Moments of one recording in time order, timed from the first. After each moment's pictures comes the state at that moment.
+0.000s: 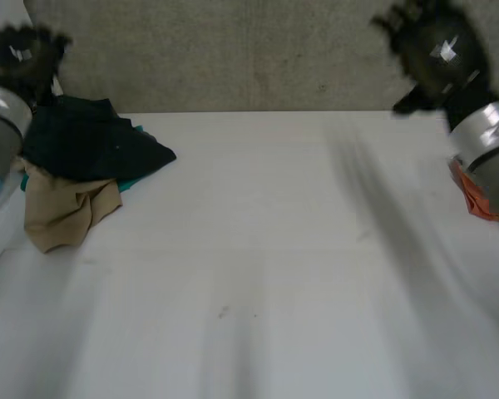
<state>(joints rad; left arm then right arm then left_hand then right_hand) 4.64 -2.13 -1.06 3.34 -1.43 3.58 1.77 -1.28 1.51 -0.58 1.18 2.74 0.19 0.21 0.21 0.20 0.04 0.24 0.21 0.21 0.21 0.04</state>
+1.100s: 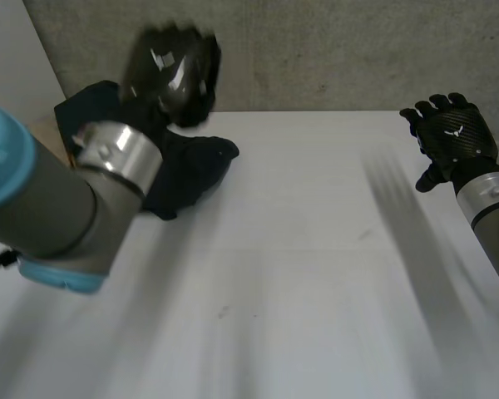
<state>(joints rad) 4.16 -1.85 -1.49 3.65 -1.46 3.32 1.70 -1.24 1.66 -0.47 1.33 2.67 1.08 1.10 1.11 1.12 0.92 0.24 0.21 0.21 0.21 0.04</state>
